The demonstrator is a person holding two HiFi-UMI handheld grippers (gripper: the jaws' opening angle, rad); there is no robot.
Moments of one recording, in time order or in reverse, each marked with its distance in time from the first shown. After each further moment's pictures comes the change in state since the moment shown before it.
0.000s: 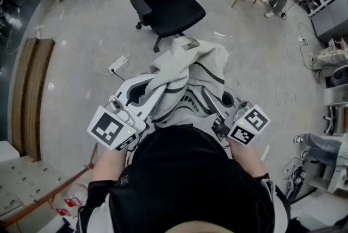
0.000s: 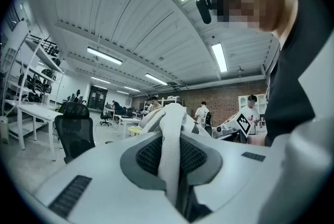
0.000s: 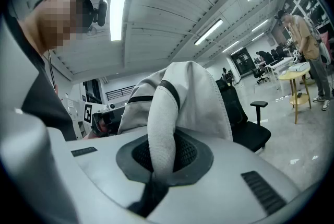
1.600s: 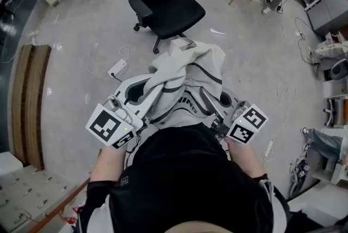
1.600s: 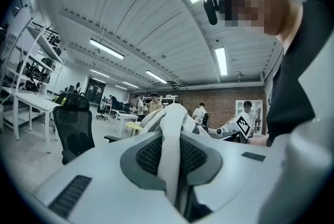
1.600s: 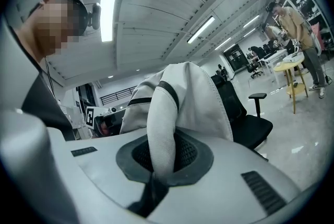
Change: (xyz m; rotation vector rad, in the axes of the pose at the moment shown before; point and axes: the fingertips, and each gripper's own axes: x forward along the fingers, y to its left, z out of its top) left arm -0.021 0.062 -0.018 -0.066 0.018 -0.052; right arm 0.057 0.001 -0.016 0.081 -0.018 -0.046
